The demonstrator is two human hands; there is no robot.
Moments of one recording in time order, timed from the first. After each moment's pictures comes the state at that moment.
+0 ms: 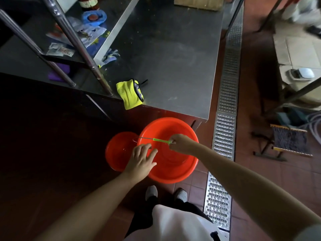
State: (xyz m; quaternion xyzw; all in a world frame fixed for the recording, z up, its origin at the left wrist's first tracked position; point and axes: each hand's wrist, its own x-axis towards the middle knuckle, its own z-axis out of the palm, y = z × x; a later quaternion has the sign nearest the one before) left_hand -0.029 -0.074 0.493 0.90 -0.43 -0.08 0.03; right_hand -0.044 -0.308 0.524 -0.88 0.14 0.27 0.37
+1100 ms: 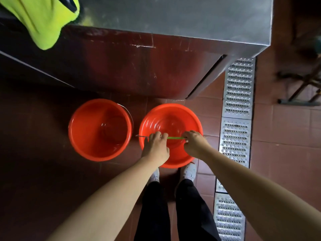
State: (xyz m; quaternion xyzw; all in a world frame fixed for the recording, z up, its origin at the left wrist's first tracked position) left_hand 0.001 -0.160 0.142 0.87 -0.36 -0.33 0.03; right_hand -0.084 -0.321 0.133 -0.84 0.30 0.33 0.32
